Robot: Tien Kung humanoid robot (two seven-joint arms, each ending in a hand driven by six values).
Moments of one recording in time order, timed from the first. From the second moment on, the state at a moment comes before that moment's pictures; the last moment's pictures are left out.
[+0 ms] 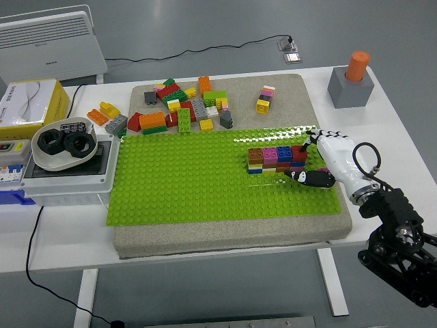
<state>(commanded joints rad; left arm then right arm) -0.05 0.07 -1.56 -0.18 1.87 0.03 0.13 0.36 -0.35 0.74 1.28 -2.10 -0.41 -0.22</state>
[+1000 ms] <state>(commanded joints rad) -0.05 0.07 -1.58 -0.18 1.87 0.04 0.12 0.40 -0.35 0.70 1.23 -2.07 -0.40 -0.21</state>
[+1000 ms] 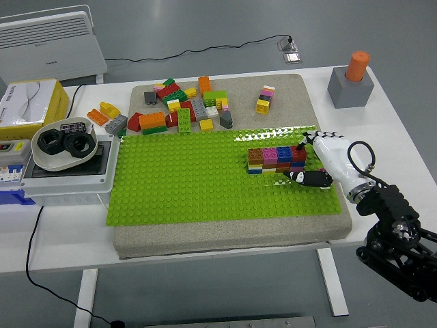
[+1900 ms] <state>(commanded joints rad) -0.05 0.07 -1.57 -0.18 1.87 0.04 0.12 0.38 -0.34 0.70 1.23 -2.06 -0.41 -0.20</state>
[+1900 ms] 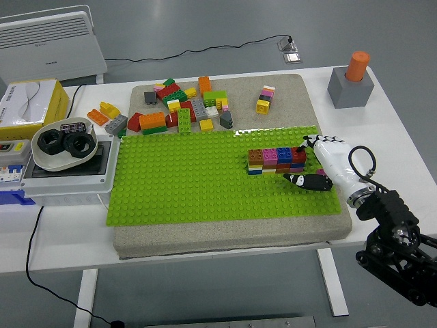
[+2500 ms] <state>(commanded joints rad) -0.05 0.07 -1.57 -0.18 1.85 0.05 0.12 0.40 -0.38 0.76 1.33 -2.04 -0.41 -0.19</state>
